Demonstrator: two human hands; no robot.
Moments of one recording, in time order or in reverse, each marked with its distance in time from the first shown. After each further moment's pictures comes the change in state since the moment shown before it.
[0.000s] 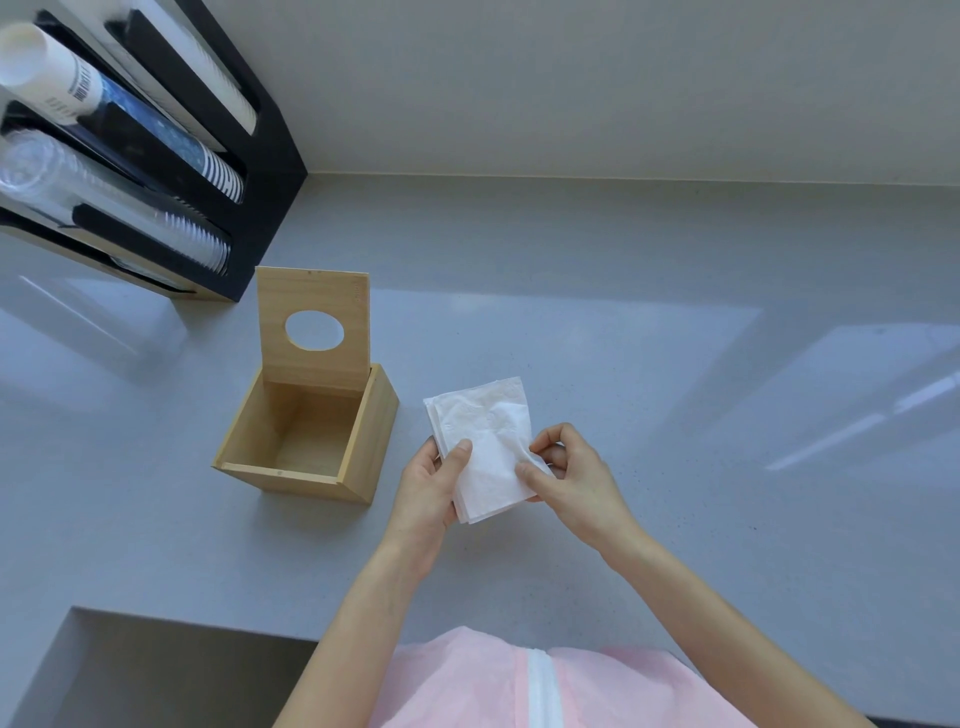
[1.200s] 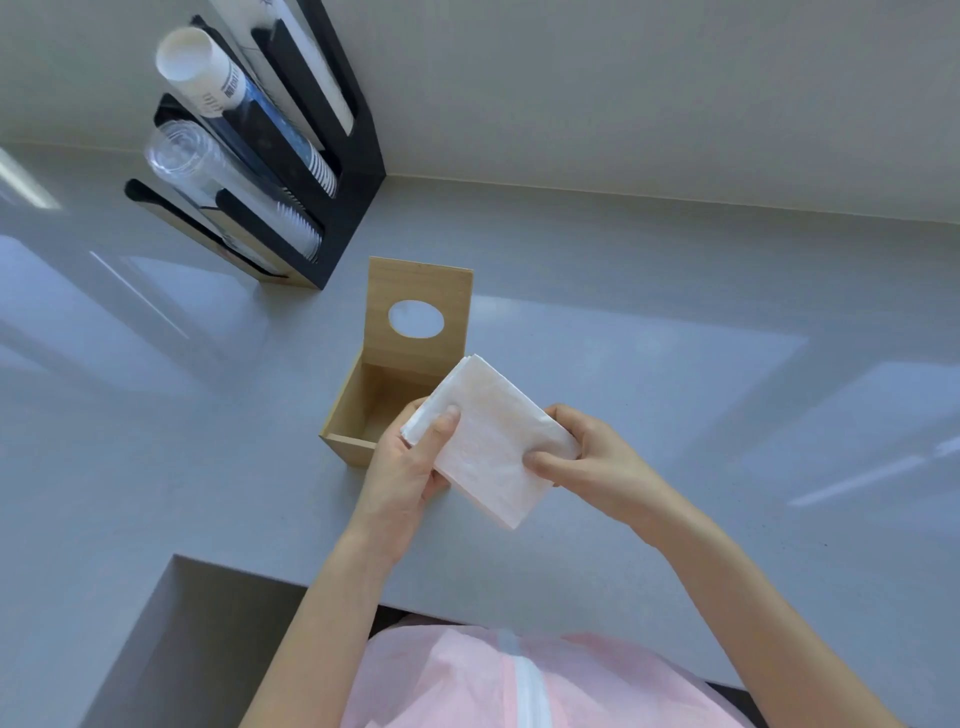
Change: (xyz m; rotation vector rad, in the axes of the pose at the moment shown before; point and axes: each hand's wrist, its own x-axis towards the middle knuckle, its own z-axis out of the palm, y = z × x) left_hand -0.040 0.057 -0.077 -0.014 -0.062 0.250; right_hand -0.018 -0.069 0.045 -0.117 -0.306 -0.060
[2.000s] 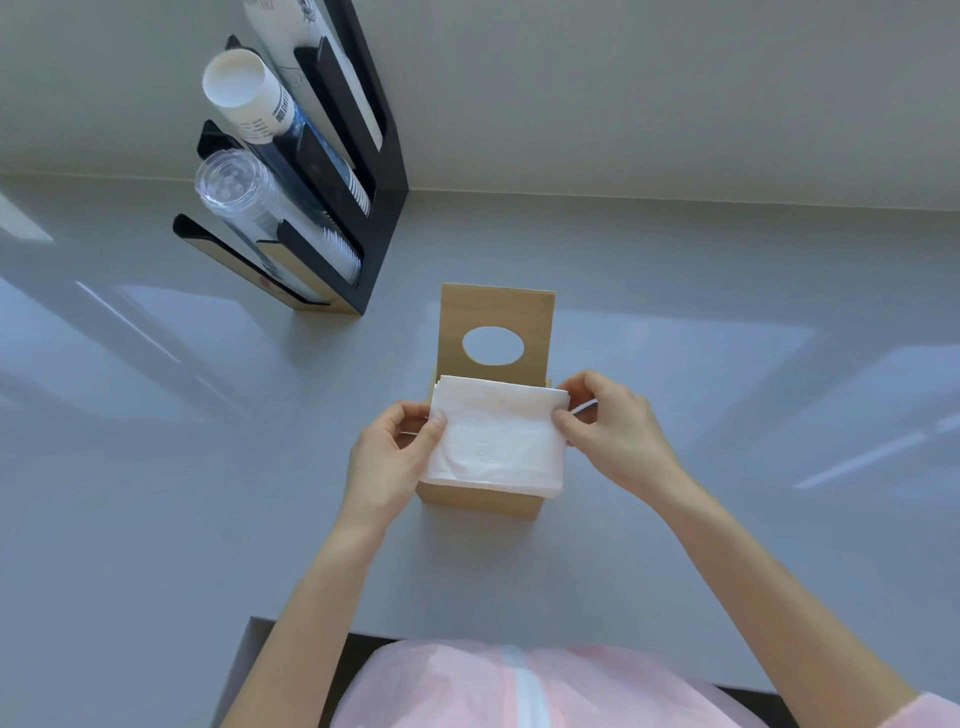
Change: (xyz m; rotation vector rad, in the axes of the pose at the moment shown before) left_hand 0.039 0.041 -0.096 0.525 0.215 -0.011; right_hand 0.069 -0.032 0.056 -0.282 0.398 -0.081
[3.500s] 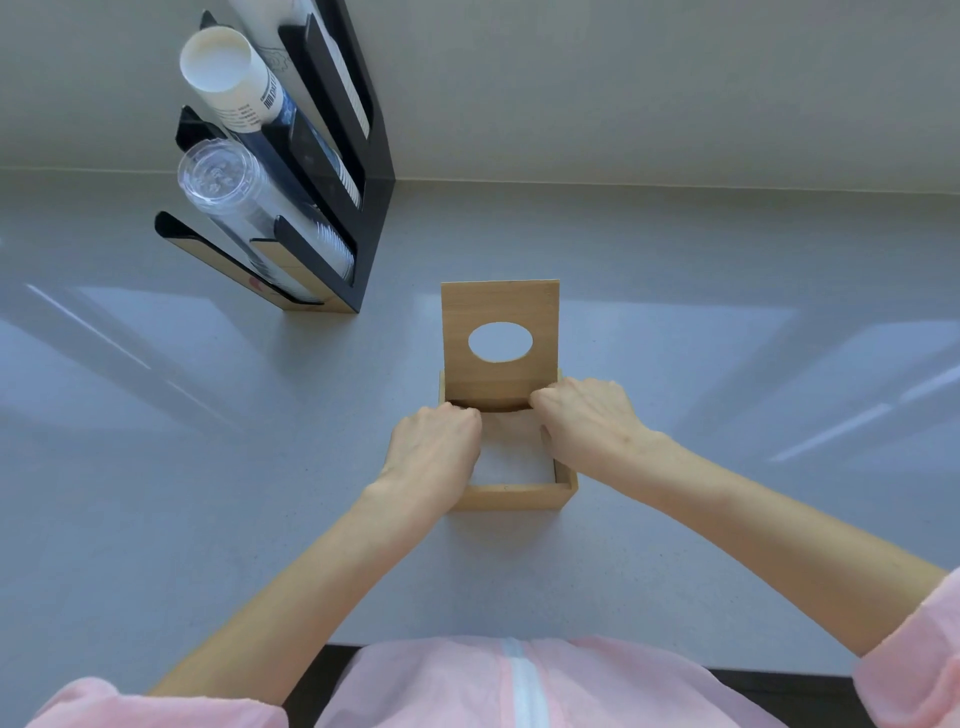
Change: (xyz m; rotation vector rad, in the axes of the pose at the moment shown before) left_hand 0.026 0.017 0.012 1.359 -0.301 0.449; right_hand 0.022 -0.035 0.033 -1.081 -0.275 -0.179
